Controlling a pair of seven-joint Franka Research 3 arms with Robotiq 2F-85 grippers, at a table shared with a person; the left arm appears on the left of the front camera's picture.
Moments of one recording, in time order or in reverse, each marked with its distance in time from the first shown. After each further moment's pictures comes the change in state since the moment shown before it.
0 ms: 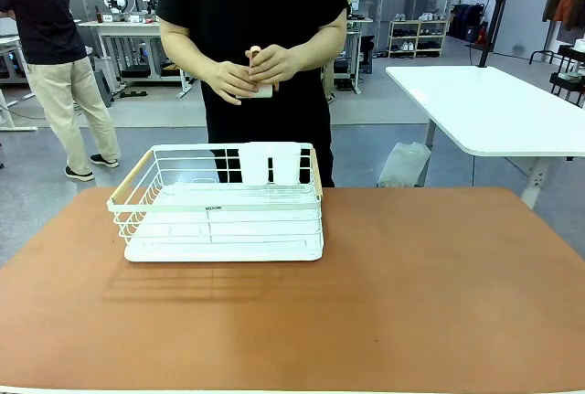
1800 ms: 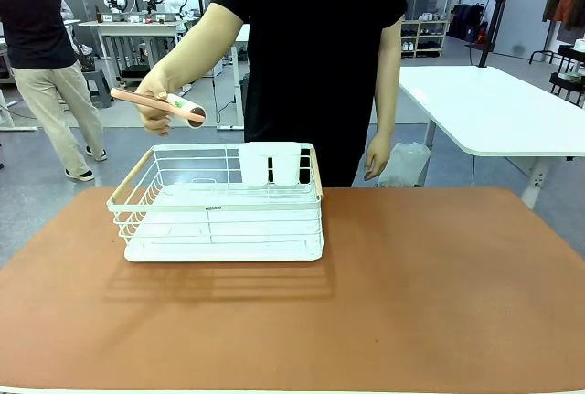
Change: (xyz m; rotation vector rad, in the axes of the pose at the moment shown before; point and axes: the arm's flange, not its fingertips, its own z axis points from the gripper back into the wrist) left arm -0.002 -0.067 -0.019 0.030 0.087 0.039; right arm 0.000 0.000 0.000 0.000 0.001 0.000
